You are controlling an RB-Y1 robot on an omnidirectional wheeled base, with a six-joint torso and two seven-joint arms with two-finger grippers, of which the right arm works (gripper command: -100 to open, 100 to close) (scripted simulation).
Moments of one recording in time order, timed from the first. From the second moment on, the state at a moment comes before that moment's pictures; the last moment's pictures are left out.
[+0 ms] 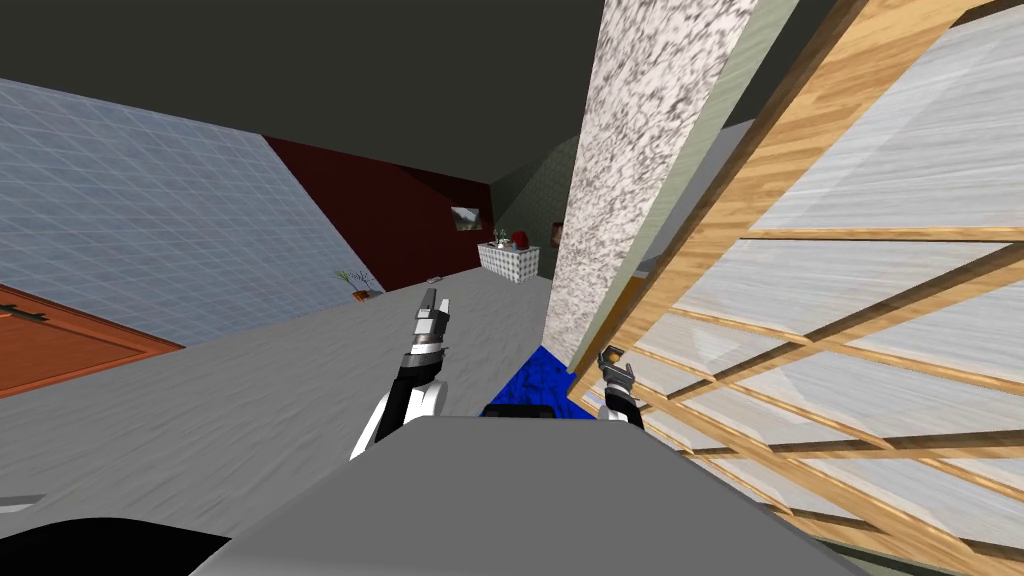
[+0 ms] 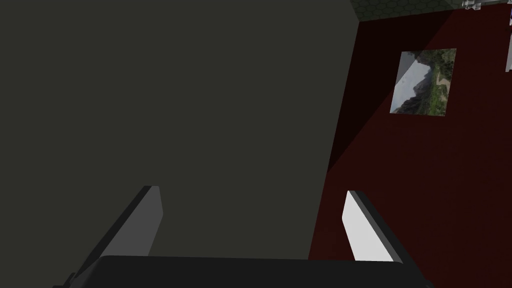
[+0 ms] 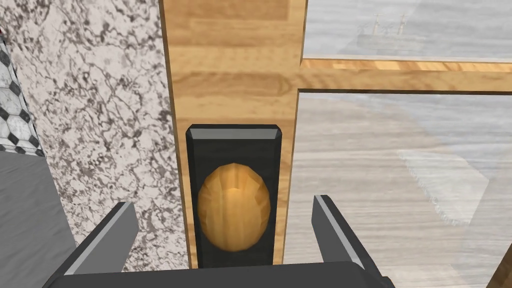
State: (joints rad) arm 0.04 -0.28 0.03 -0.68 -0.74 -0.90 -1.36
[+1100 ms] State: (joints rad) arm 0.03 -0.32 0.05 -0.64 -0.73 -0.92 -1.42
